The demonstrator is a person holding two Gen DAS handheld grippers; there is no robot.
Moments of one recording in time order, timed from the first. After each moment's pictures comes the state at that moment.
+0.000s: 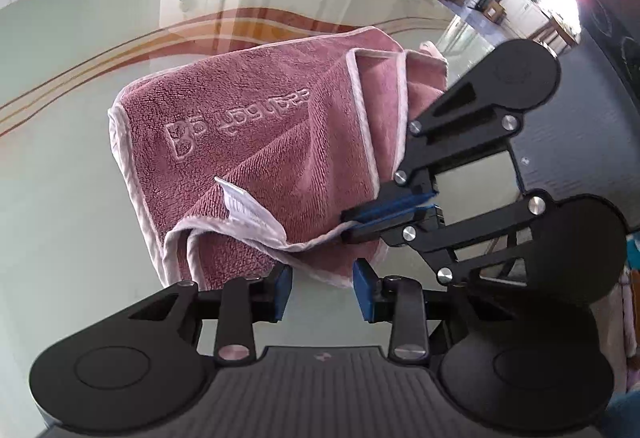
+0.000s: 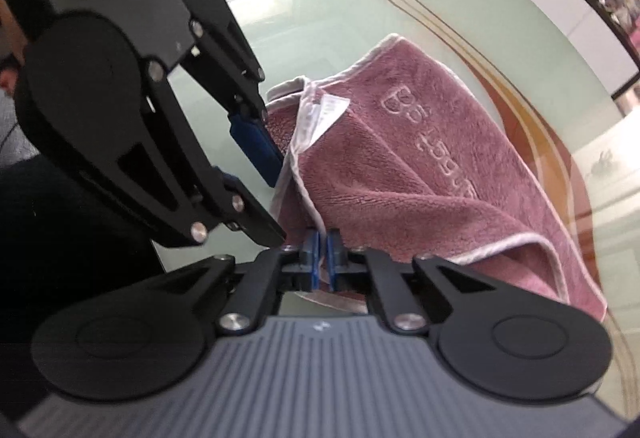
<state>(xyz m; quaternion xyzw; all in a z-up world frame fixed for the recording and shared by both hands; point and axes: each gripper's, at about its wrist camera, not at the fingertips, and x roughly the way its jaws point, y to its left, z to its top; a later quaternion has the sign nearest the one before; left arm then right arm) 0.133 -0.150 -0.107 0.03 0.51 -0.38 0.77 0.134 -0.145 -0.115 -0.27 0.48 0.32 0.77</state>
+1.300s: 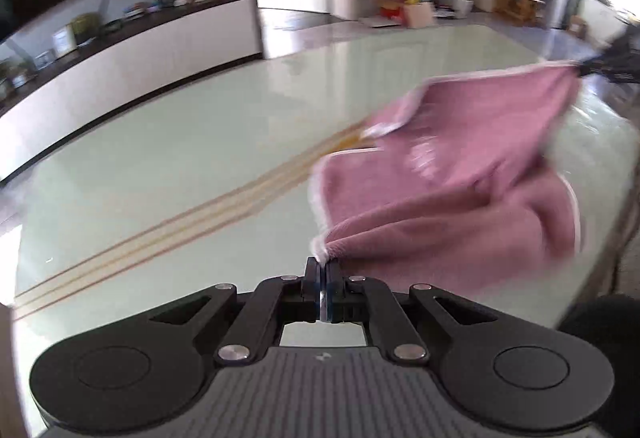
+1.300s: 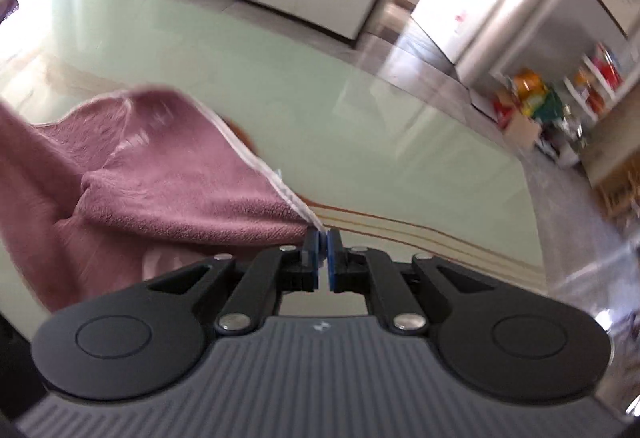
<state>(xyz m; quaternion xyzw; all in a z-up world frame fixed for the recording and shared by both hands) 0.153 -0.043 0.011 0.13 0.41 -0.21 0.88 0.160 -0.366 0.013 -0.15 0.43 -0.03 0.89</state>
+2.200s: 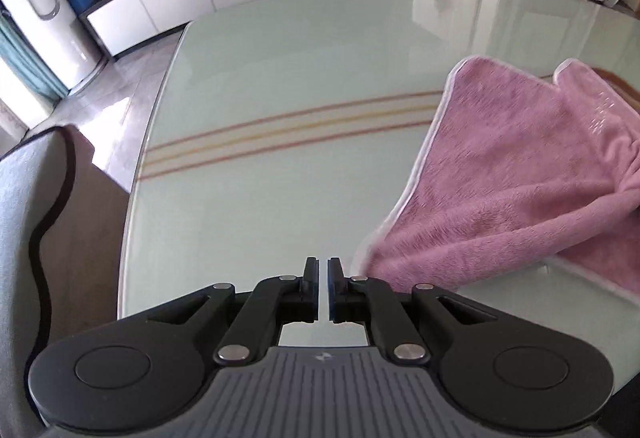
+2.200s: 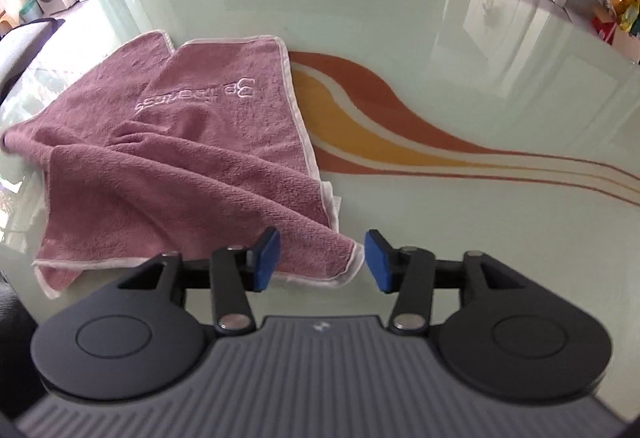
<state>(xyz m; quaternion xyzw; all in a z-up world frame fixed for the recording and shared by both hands) 0.178 0.111 -0.026 0.09 0.51 -0.03 0.85 0.193 -0.346 -0.105 -0.05 0.50 0.09 0.86</state>
